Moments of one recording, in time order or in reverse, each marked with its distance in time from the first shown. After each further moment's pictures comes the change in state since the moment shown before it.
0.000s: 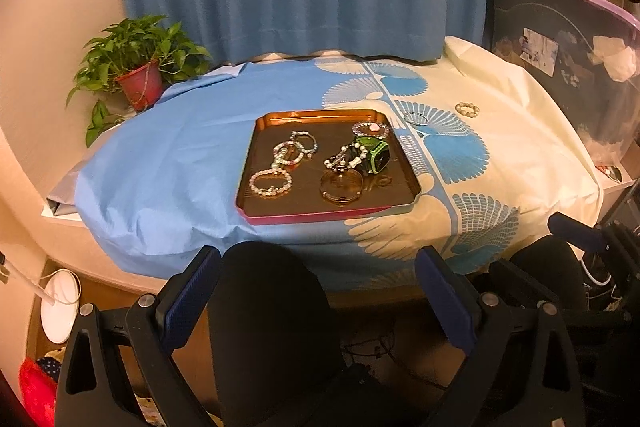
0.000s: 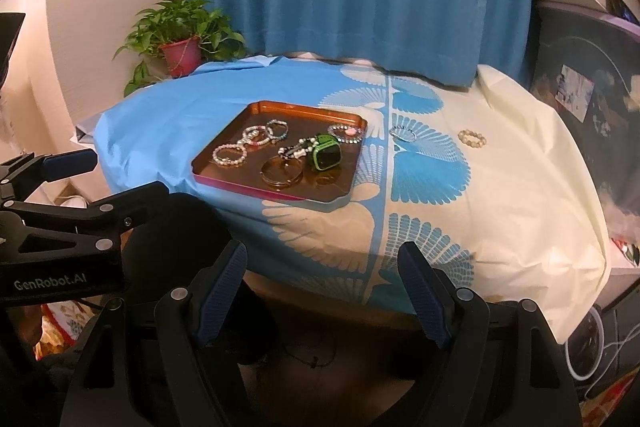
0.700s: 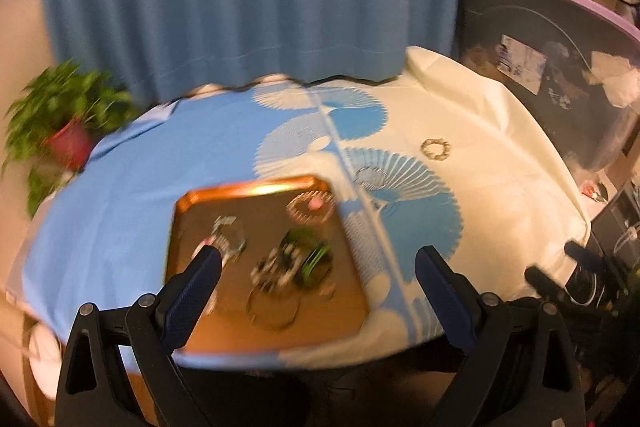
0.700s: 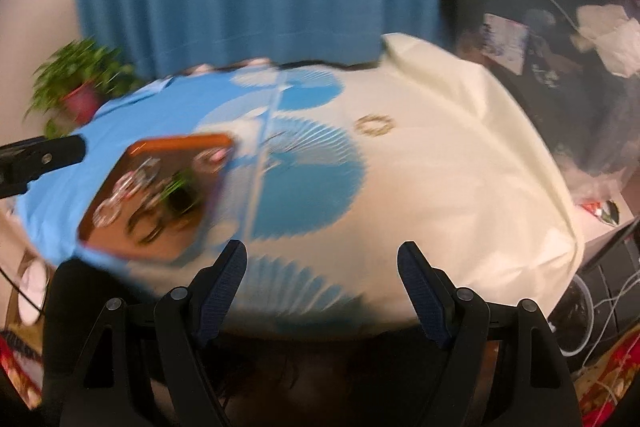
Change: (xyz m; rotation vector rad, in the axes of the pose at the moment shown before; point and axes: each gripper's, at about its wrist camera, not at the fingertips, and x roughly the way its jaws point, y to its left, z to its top) left arm 0.091 -0.069 0.144 0.115 0.003 -0.142; right arm 0.060 -0.160 0.043 0.236 0.023 -0.195
